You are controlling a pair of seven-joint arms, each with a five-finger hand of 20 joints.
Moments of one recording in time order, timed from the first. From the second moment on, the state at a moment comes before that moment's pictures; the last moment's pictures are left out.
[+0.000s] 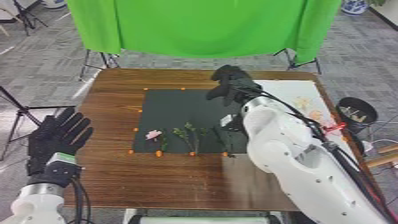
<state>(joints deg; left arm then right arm) 131.7 -48.0 -97.2 -124.5 6.9 18.8 28.7 -72.4 -60.8 55.8 -114.1 -121.0 -6.1 36.4</state>
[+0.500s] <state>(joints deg) 131.5 -48.0 -96.6 -124.6 6.9 17.5 28.9 -92.7 -44.9 85.3 -110.8 -120.2 -16.0 42.2</state>
